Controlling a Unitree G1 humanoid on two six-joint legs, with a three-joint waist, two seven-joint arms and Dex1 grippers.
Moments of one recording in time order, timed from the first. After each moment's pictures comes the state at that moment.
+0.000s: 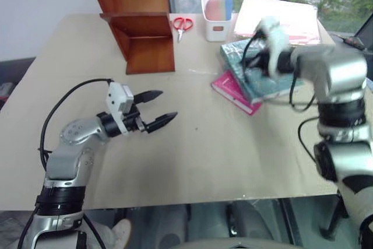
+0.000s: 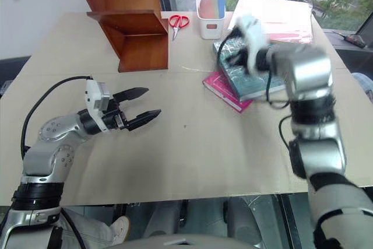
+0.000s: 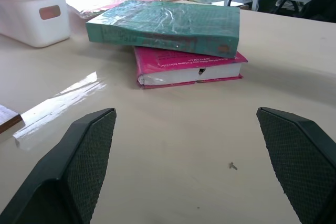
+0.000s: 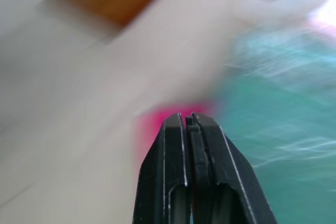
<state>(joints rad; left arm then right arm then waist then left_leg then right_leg) -0.24 0.66 0.16 -0.11 -0.53 0.28 -1.00 -1.20 -0.47 0.03 0.37 0.09 1.02 0.63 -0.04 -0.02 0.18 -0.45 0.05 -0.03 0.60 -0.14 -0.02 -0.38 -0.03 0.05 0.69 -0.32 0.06</state>
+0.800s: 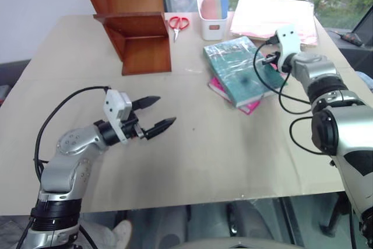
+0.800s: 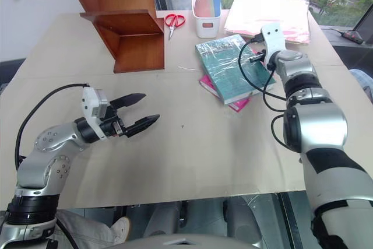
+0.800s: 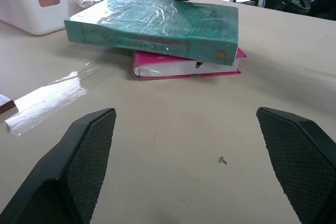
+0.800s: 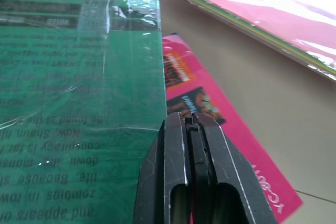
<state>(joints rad) -0.14 0.66 0.19 -0.23 -0.55 0.32 -0.93 -1.35 -0.40 -0.05 1.34 -0.07 0.24 0.47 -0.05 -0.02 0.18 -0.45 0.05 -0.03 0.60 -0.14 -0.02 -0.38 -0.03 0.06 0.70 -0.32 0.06</state>
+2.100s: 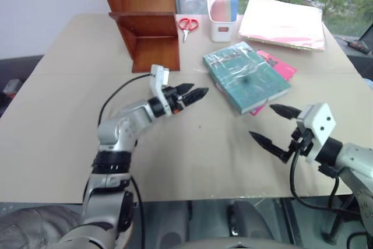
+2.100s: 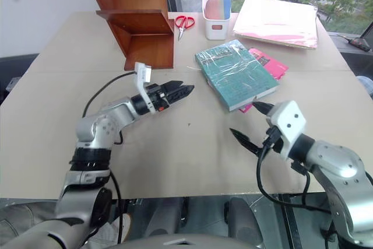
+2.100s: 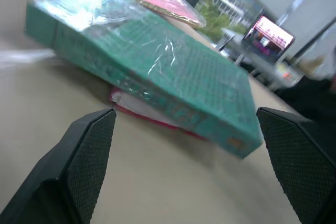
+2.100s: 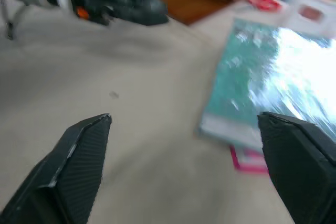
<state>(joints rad) -0.64 0.31 0.14 0.17 -0.73 0.87 -0.64 0.08 -0.56 -0.25 -0.87 0.39 0.73 0.65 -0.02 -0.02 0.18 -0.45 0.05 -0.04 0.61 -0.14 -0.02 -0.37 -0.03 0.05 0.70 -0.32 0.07</state>
